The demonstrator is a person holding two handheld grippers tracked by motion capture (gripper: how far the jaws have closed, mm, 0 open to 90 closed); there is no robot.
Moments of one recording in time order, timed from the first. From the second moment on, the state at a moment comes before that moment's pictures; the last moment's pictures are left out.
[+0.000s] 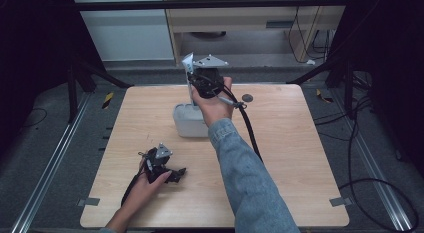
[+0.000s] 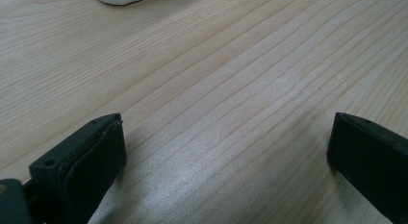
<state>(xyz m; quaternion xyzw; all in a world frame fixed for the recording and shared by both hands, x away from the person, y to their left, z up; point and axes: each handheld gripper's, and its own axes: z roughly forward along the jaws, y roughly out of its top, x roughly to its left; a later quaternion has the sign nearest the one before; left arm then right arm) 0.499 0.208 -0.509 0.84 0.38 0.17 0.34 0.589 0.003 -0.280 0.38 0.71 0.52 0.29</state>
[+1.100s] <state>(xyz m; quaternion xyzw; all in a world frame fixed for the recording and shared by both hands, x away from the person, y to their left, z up) 0.499 0.208 -0.509 0.84 0.38 0.17 0.34 0.602 0.011 -0.315 0.39 0.72 0.51 0.28</state>
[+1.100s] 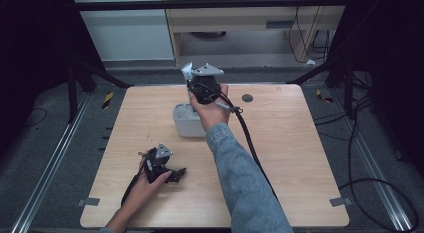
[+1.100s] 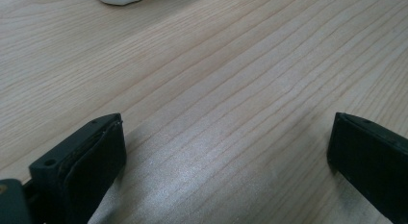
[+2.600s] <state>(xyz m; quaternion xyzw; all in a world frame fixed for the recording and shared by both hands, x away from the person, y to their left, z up) 0.499 0.208 -0.509 0.84 0.38 0.17 0.35 0.612 0.017 -0.372 0.42 0.73 0.47 0.25</state>
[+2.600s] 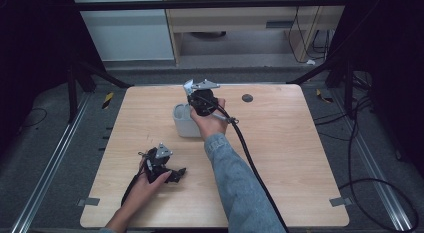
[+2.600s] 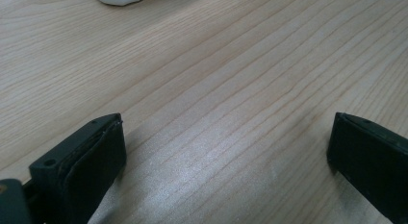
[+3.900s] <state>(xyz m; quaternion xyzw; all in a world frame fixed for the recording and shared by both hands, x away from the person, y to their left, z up) 0.499 0.208 -0.509 0.84 0.38 0.17 0.35 0.618 0.015 -0.394 0.42 0.75 0.44 0.25</state>
